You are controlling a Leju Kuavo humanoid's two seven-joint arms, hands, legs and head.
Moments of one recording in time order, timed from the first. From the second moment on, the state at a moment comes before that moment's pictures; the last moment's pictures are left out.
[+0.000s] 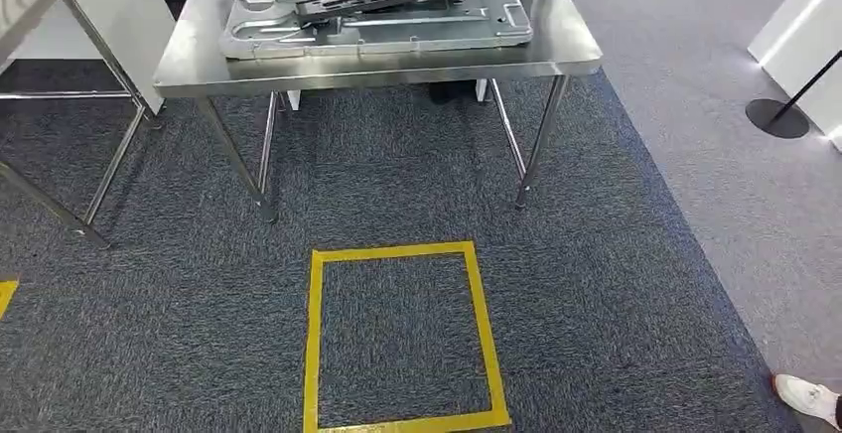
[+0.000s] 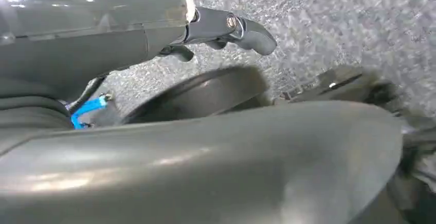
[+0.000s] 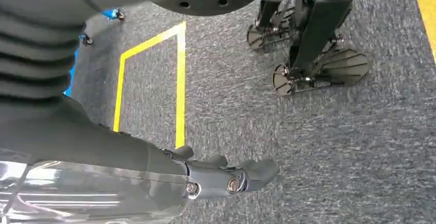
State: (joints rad) left arm -0.07 -0.19 0.63 -0.20 -1.09 -0.01 -0.01; right arm -0.06 0.02 -0.48 -0.21 0.29 0.00 -0.08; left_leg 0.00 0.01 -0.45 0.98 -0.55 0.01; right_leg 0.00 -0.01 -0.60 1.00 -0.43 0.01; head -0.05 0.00
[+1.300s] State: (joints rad) left arm -0.06 -0.17 0.57 -0.23 -0.95 0.04 0.00; right arm -0.01 0.02 -0.41 -0.21 0.34 -0.01 -0.07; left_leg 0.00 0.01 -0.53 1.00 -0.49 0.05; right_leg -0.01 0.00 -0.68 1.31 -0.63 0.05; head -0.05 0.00
